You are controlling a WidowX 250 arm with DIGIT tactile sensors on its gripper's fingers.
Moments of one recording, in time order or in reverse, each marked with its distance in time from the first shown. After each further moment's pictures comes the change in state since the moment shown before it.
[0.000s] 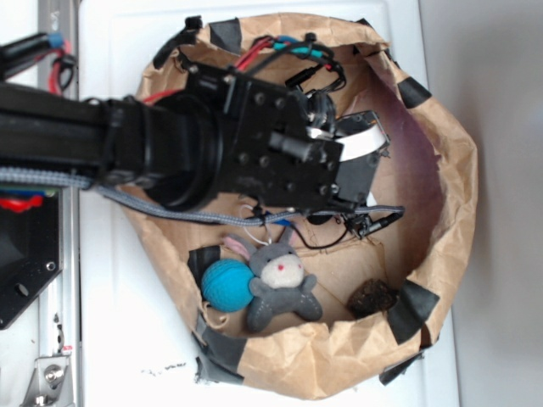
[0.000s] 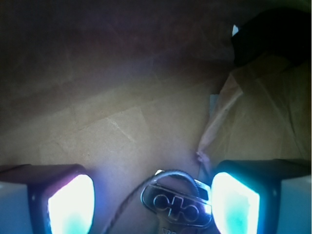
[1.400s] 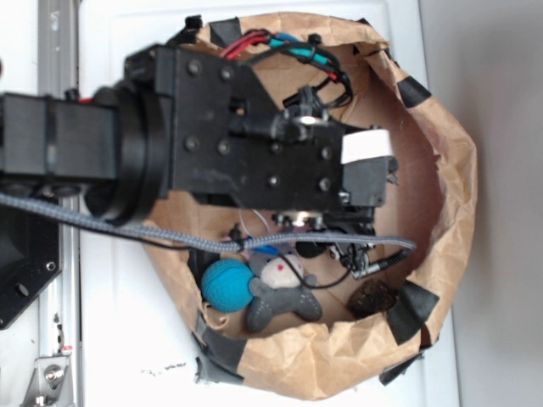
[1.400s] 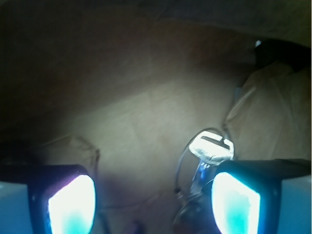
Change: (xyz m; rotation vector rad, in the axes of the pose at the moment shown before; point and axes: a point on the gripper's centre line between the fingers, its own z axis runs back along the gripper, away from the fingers) arm -0.003 -0.018 0.048 -0.102 0.074 -0.047
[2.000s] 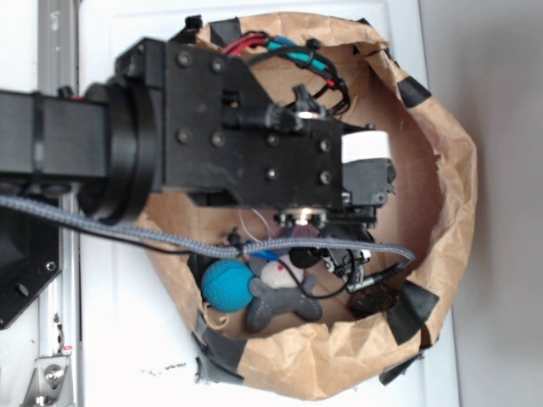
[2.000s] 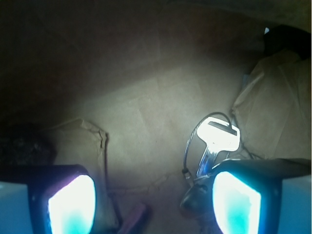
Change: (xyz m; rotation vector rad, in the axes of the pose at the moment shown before) arm -0.005 -0.009 0.010 -0.059 0.049 -0.014
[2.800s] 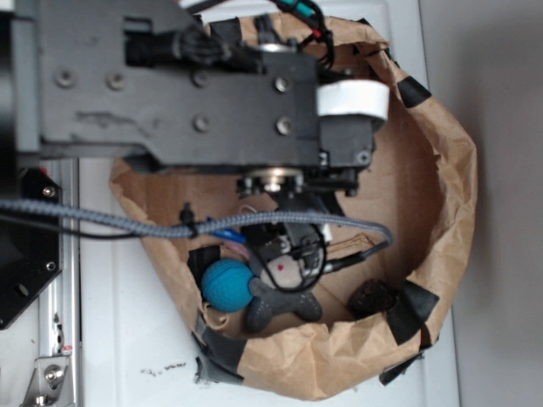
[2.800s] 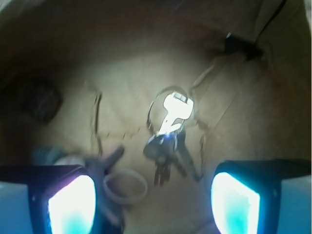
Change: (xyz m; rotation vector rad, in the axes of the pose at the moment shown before) arm -0.010 0.018 0.046 0.062 0.067 -0.122
